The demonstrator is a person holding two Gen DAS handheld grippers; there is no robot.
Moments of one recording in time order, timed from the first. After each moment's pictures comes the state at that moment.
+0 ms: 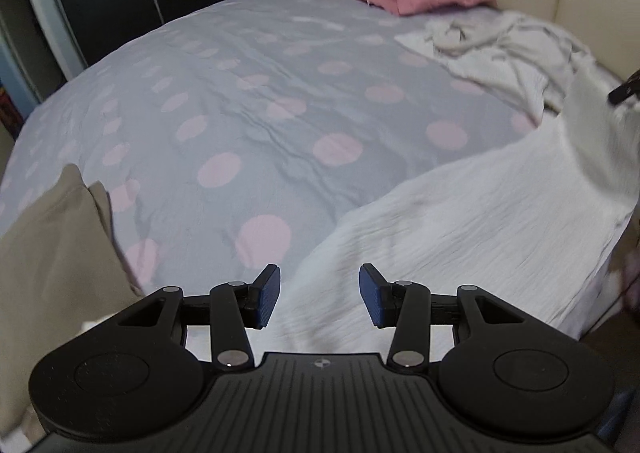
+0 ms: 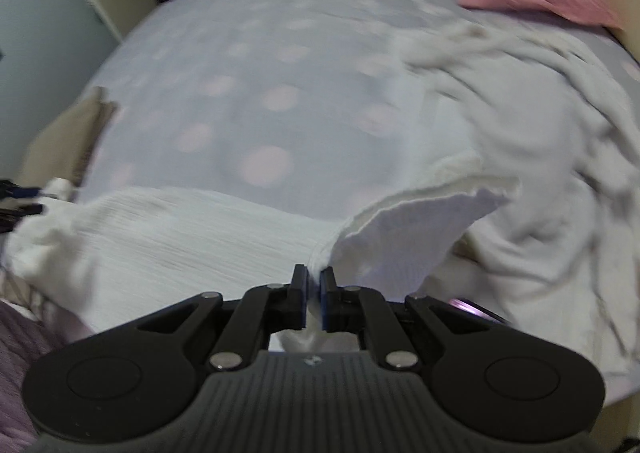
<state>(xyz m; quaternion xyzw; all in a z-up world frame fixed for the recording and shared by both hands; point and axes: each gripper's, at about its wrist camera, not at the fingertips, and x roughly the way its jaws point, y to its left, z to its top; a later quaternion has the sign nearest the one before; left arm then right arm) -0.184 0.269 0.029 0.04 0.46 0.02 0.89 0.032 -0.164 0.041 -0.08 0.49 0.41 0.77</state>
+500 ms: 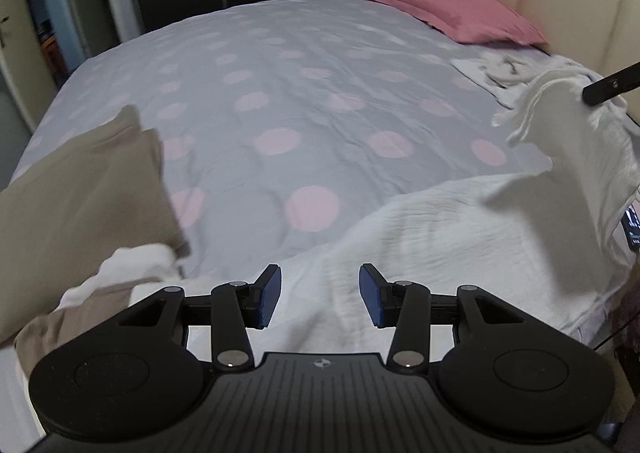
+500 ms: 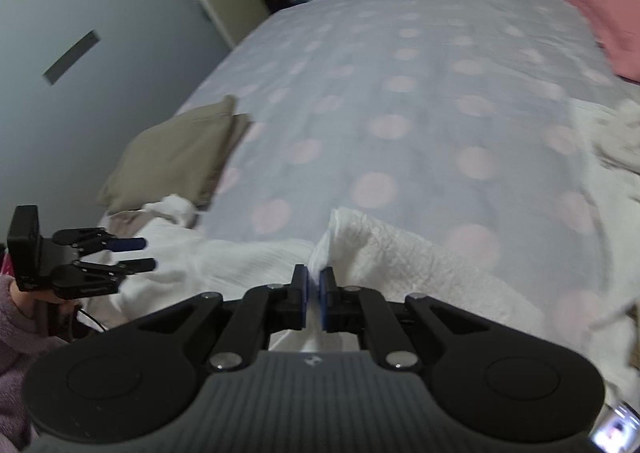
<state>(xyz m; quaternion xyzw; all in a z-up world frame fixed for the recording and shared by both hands) -0.244 0.312 0.027 -0.03 0.43 0.10 0.89 -0.037 0.012 0.082 -0.06 0.46 0.54 0.71</state>
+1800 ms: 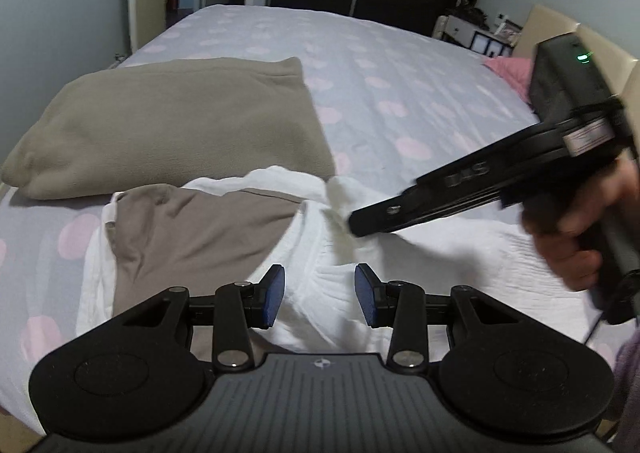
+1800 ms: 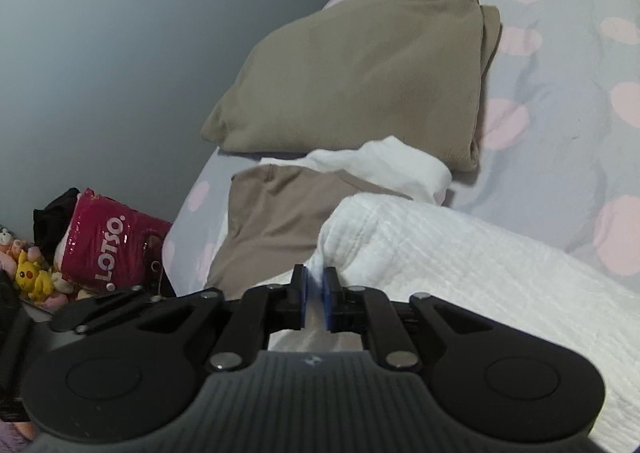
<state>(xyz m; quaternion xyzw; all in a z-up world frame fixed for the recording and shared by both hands) -0.370 0.406 0.031 -0.18 0.37 0.22 0.88 -0.228 0.334 -0.012 -0.08 0.52 0.64 0.56</state>
